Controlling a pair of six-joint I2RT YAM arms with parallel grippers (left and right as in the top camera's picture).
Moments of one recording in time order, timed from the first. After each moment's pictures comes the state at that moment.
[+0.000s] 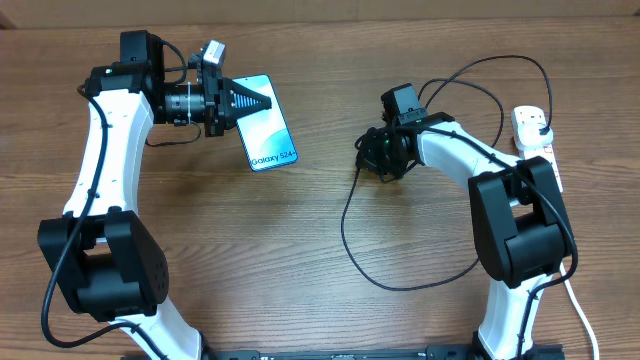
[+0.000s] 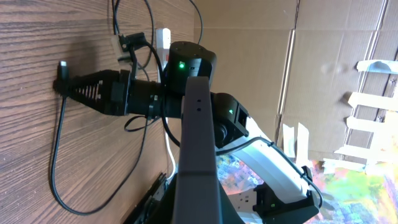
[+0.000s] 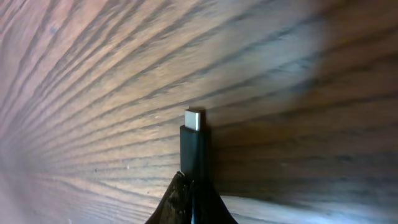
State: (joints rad) left arm 0.08 1.90 1.67 -1.10 1.32 -0.23; right arm 0.32 2.08 1.34 -0.50 -0.39 0.70
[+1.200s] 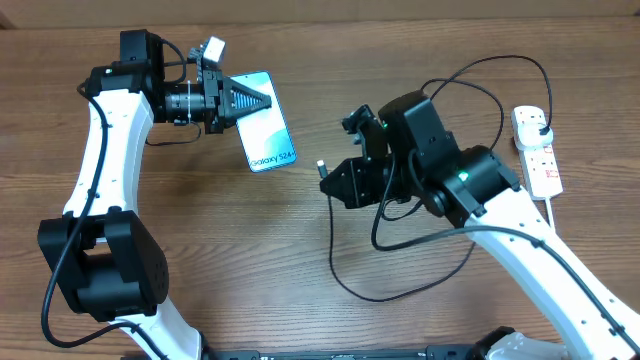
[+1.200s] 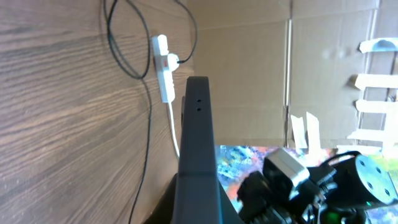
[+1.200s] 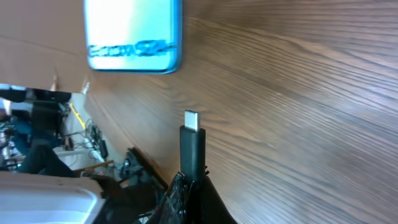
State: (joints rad) left arm 0.08 1.90 1.67 -1.07 1.33 -0.14; right arm 0.58 1.42 1.33 -0.81 -0.56 0.44
